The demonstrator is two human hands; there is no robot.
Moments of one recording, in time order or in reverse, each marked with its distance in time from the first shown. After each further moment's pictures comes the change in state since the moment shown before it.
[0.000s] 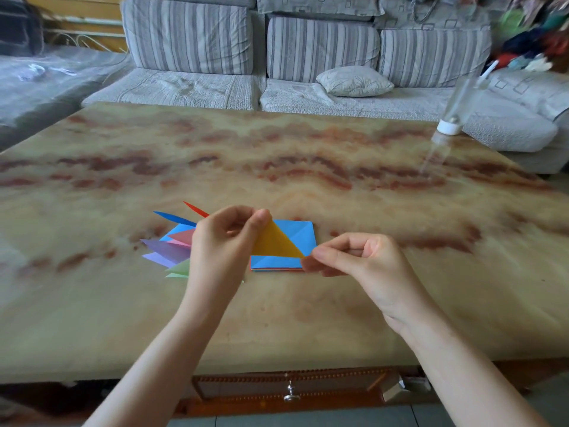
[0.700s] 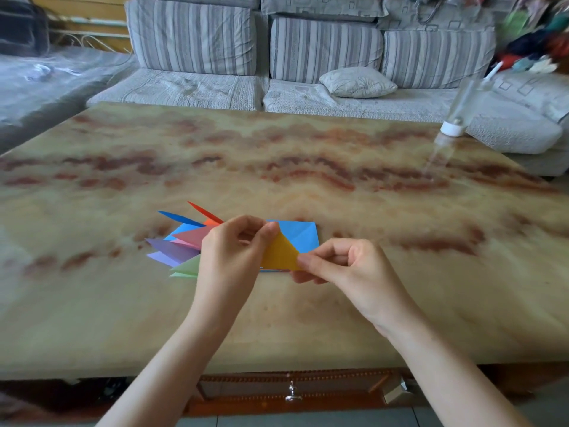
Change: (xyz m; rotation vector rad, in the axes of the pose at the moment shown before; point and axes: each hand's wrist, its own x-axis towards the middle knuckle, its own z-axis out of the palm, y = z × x) left_hand -0.008 -0.002 0.001 0.171 -0.030 0.051; right_hand 0.003 0.008 0.015 -0.057 -0.059 -0.037
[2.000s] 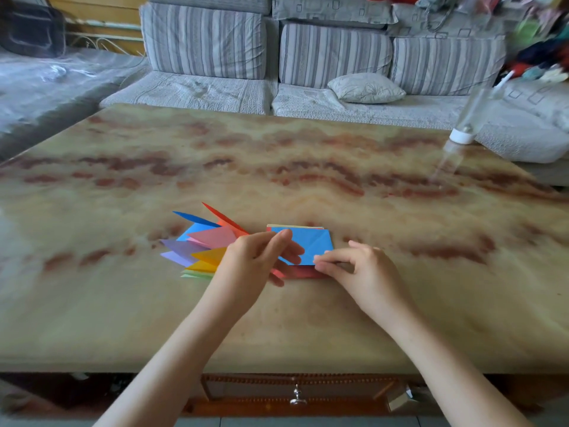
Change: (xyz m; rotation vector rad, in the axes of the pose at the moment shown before) left_hand 0.000 -0.005 -0.006 -0.119 -0.335 -0.136; right_hand 0.024 0.032 -0.012 -0.786 0.107 -0.136
